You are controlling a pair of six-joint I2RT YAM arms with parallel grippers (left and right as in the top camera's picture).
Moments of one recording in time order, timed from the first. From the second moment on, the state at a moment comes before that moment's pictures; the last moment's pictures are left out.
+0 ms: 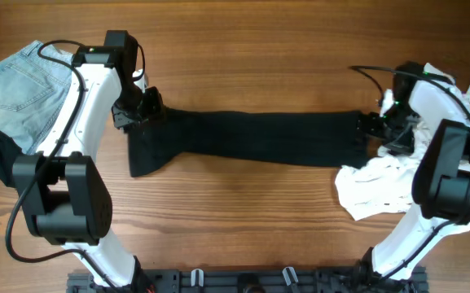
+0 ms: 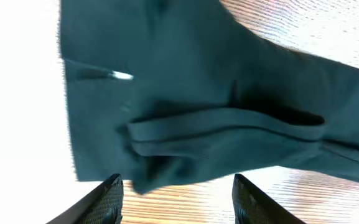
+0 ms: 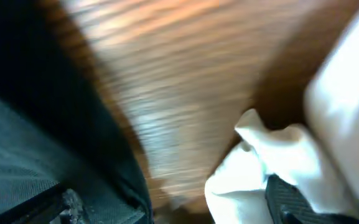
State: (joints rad) left arm -0.05 1.89 1.54 -1.23 0.15 -0.31; right arm -0.25 2.03 1.34 -1.03 0.00 0.11
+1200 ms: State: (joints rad) left arm -0.05 1.89 1.54 -1.22 0.15 -0.31; right arm -0.22 1.99 1.48 -1.13 -0.28 -0.11
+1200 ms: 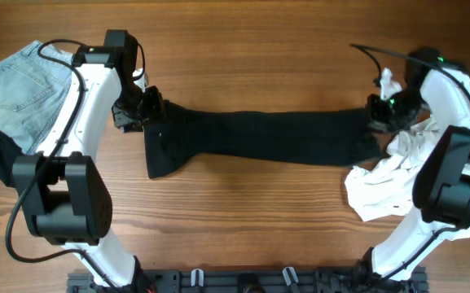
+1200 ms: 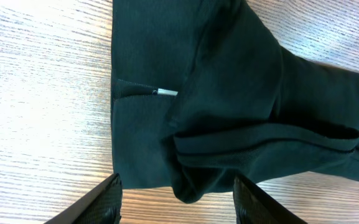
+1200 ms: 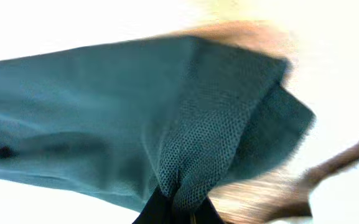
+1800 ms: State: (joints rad) left arm -0.05 1.89 1.54 -1.22 0.15 -0.31; right arm 0.42 1.99 1.49 -0.93 -0.30 0.13
